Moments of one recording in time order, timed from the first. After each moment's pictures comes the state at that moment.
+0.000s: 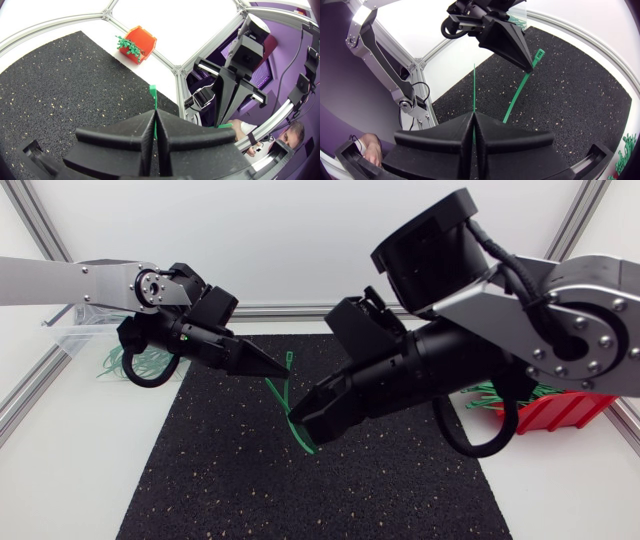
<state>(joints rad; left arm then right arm) -0.25 1.85 1.32 -0.89 1.22 0.67 0.79 1.35 1.06 -0.51 -0.46 0.16</state>
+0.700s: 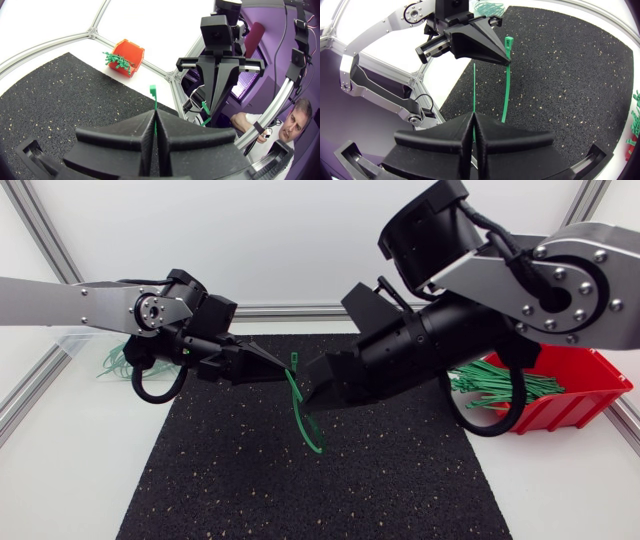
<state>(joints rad) -0.26 1.80 1.19 -0.62 1.32 0.67 0.71 1.40 1.15 -0.64 -0.52 0.38</state>
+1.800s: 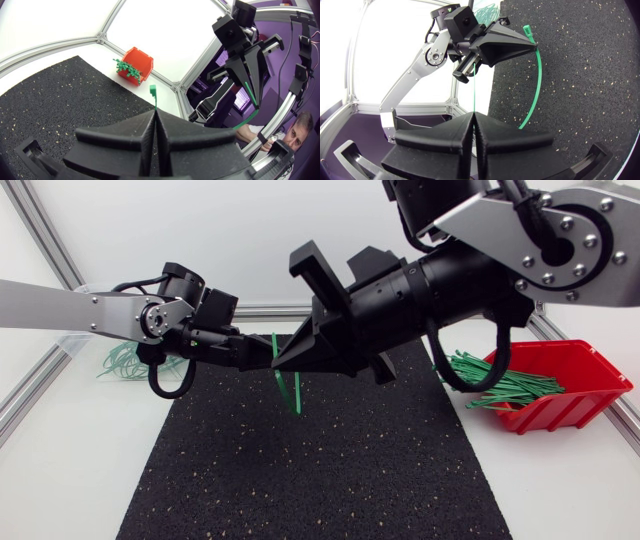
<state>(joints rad) -0.25 1.84 1.18 -0.31 1.33 0.36 0.69 1.44 1.26 -0.54 -0.66 0.93</state>
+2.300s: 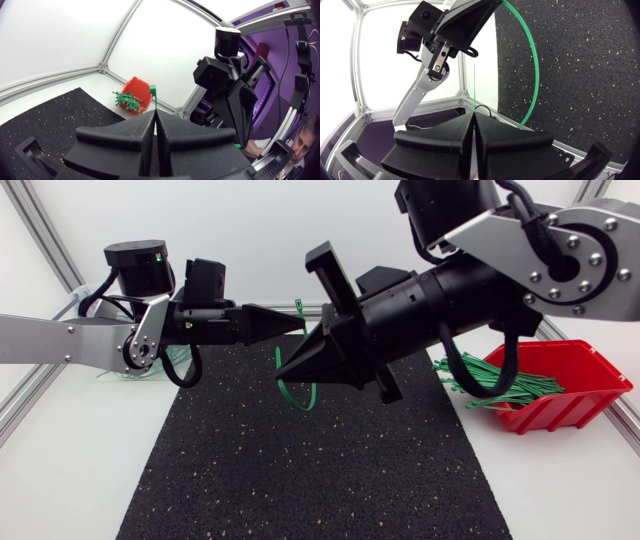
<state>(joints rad) -0.28 1.71 0.97 0.56 1.24 -0.34 0.65 1.41 1.21 -0.53 -0.78 1.08</state>
